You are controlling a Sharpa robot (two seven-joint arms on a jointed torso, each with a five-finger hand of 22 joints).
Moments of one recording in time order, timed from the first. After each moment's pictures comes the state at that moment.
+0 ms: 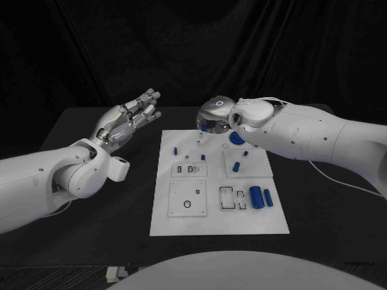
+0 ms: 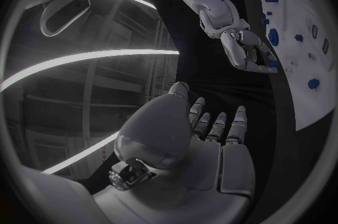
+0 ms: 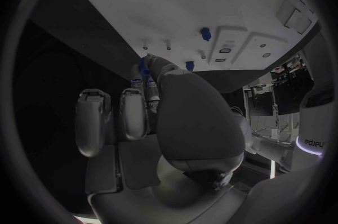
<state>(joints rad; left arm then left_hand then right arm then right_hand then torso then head) 1.21 -0.93 -0.21 1.55 -0.19 -0.12 0.68 1.50 0.25 -0.15 0.28 0.60 0.36 0.08 0.04 0.04 0.02 0.04 0.01 0.01 0.04 0.16 0.01 0.01 0.16 0.10 0.29 0.08 0.04 1.26 -0.36 -0.21 0.90 -1.81 -0.28 0.14 1.49 -0.13 0.36 0.13 0.24 1.05 0.04 0.14 0.18 1.10 0.01 0.16 0.15 1.47 -0.07 1.39 1.24 0.04 1.47 0.04 1.47 1.31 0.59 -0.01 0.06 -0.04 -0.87</state>
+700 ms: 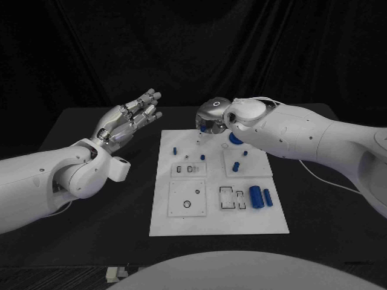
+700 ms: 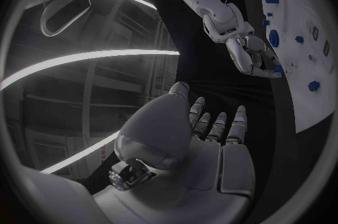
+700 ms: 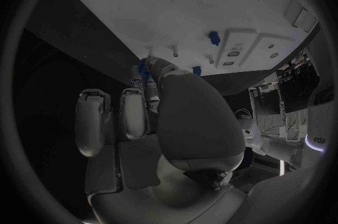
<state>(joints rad) 1.21 -0.93 -0.21 1.55 -0.19 -0.11 0.68 1.50 0.25 -0.15 0.28 0.60 0.37 0.08 0.04 0.04 0.02 0.04 0.01 0.01 0.05 0.16 0.01 0.01 0.16 0.10 0.29 0.08 0.04 1.25 -0.28 -0.21 0.78 -1.78 -0.23 0.14 1.48 -0.14 0.37 0.14 0.23 1.02 0.03 0.12 0.19 1.09 0.02 0.13 0.14 1.47 -0.07 1.38 1.22 0.04 1.47 0.04 1.47 1.31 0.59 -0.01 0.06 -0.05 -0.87</state>
